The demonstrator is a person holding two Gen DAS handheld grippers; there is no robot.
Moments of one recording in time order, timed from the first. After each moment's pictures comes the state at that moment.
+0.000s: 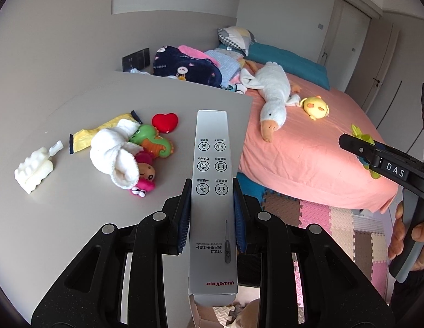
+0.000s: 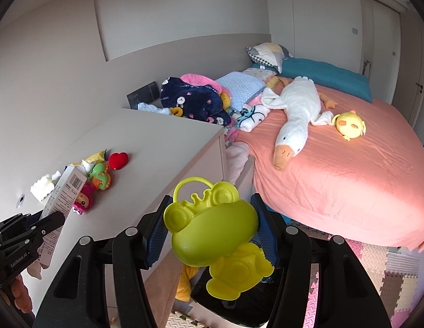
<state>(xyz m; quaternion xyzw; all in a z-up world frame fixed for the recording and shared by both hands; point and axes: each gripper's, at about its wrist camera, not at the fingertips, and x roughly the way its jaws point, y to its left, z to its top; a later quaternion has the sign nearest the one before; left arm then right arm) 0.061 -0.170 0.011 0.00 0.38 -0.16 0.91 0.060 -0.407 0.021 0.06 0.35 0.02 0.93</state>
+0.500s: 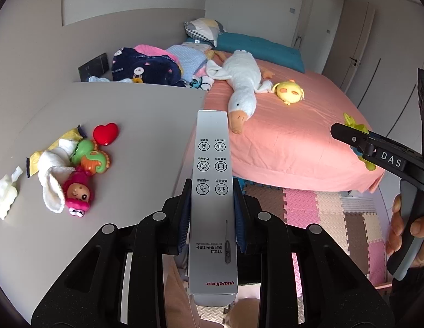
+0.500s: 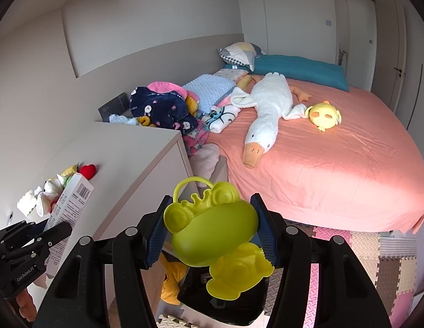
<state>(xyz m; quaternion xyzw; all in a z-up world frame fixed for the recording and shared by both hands) 0.071 -0.248 0.009 0.04 0.39 -0.23 0.89 0.045 -0.473 0.019 0.09 0.35 -0.04 0.93</state>
